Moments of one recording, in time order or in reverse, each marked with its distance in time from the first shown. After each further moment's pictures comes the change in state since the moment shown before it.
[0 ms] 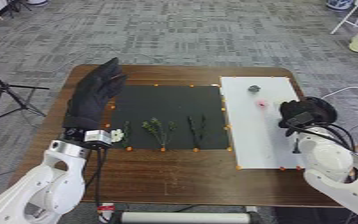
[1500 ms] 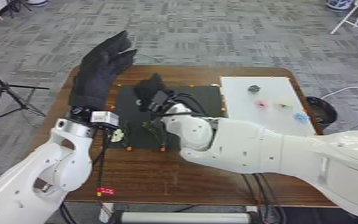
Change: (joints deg) left arm -13.5 2.1 8.4 2.5 -0.1 -0.2 3.4; right arm 35.6 -49.1 -36.8 21.4 5.9 13.2 -10.9
